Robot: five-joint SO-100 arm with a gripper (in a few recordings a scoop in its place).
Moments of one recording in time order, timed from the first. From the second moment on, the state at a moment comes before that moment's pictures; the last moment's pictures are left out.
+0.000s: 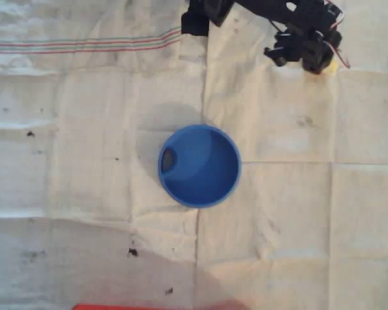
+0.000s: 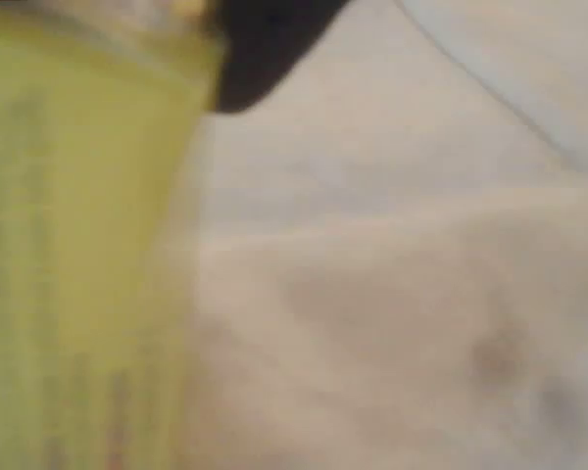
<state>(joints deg) -68.9 87.2 85.4 78.6 -94.9</state>
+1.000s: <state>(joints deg) -44.9 97.4 77.3 78.1 -72.8</state>
